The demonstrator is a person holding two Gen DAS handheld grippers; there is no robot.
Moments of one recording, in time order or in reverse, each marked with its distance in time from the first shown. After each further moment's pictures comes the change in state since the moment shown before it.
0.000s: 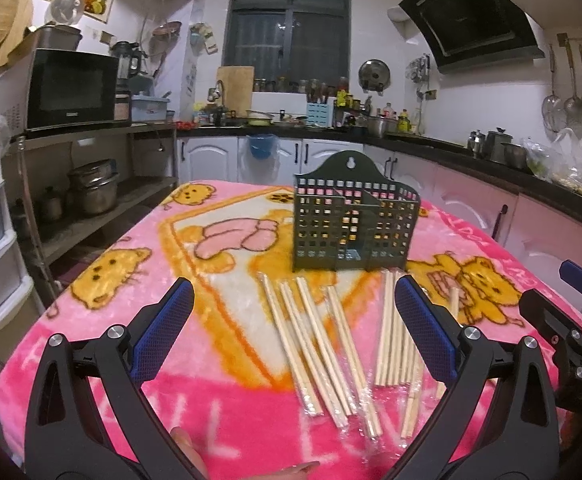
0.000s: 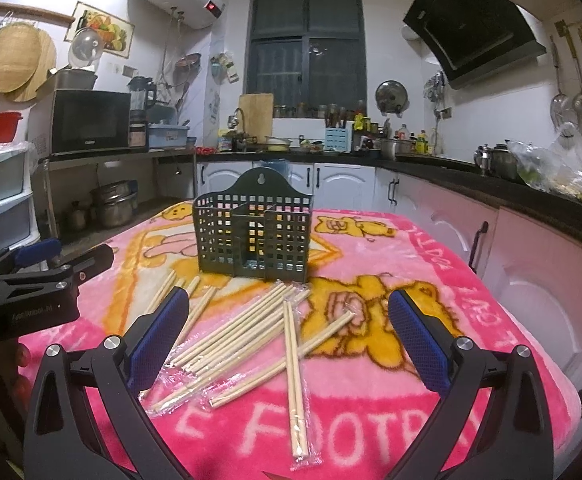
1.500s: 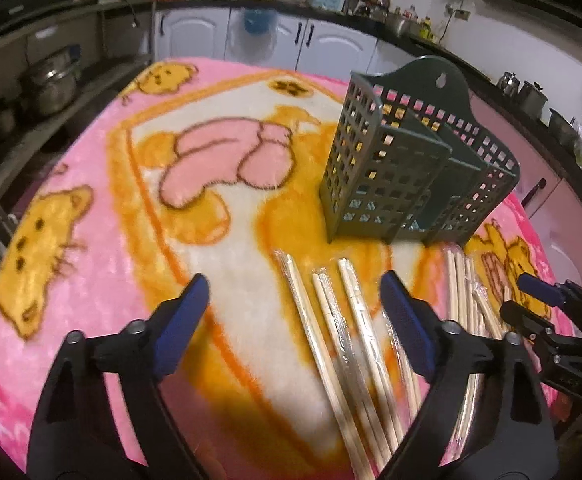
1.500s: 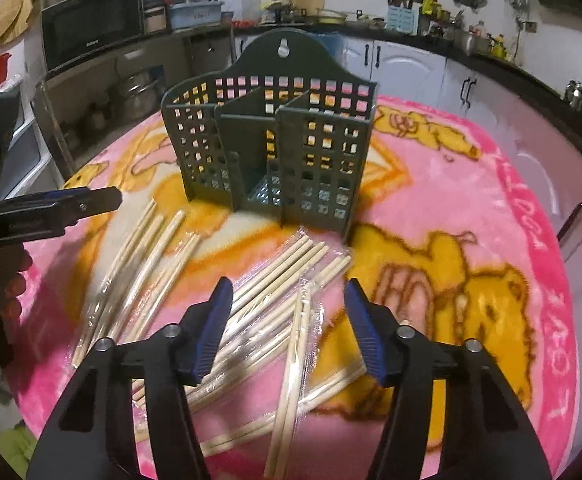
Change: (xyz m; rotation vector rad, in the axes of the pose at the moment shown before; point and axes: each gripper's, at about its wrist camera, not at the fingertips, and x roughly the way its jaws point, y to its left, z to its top) left arm 0.168 0.052 0.027 -0.104 0.501 -0.111; right arm 0.168 -0.014 0.023 -0.068 0.519 0.201
